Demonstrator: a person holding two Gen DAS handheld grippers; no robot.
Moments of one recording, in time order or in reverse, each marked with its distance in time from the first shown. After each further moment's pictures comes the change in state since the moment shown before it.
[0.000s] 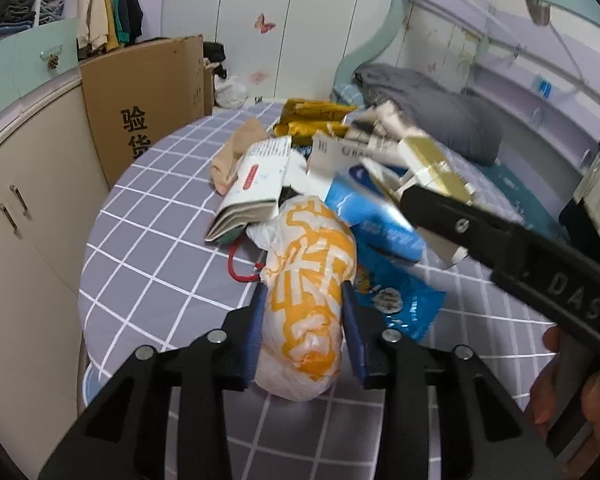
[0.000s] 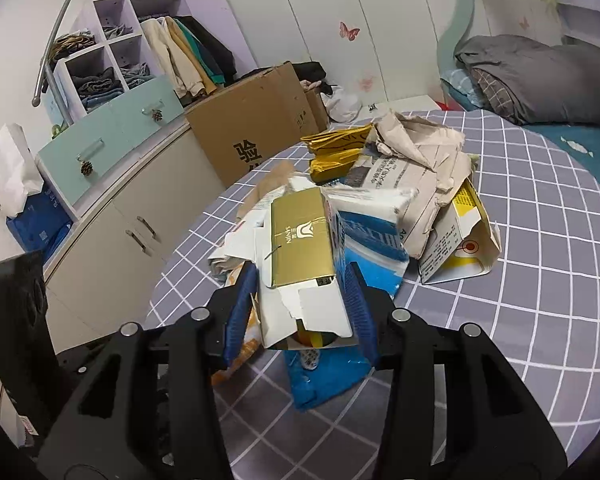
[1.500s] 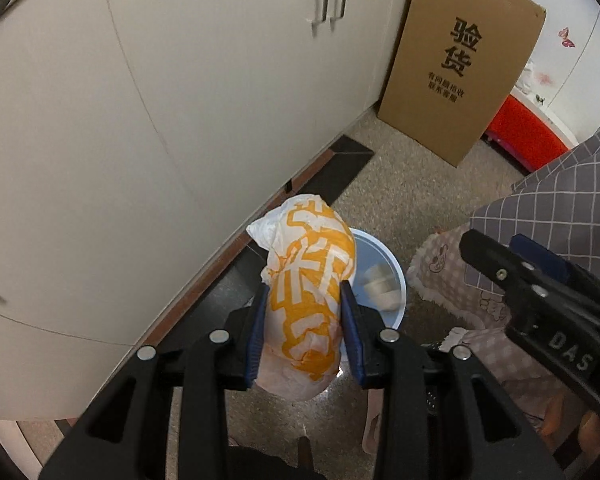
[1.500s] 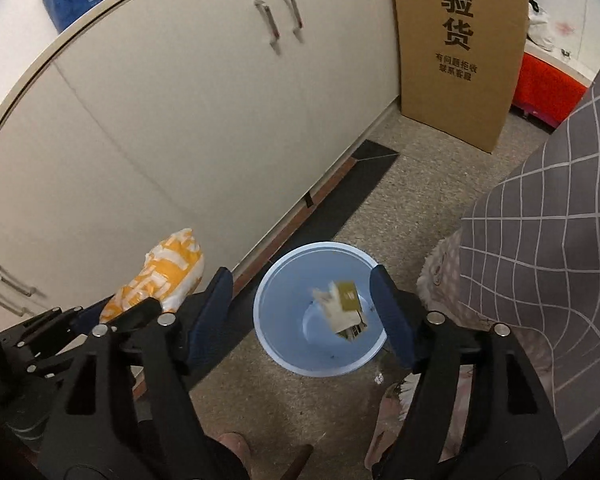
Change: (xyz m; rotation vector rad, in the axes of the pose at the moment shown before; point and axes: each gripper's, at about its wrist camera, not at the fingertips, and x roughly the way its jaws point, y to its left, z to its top) left arm -0.014 0.390 -0.178 -0.636 0.246 0.573; right arm 0.279 0.305 -0.190 -0.409 0.483 0.252
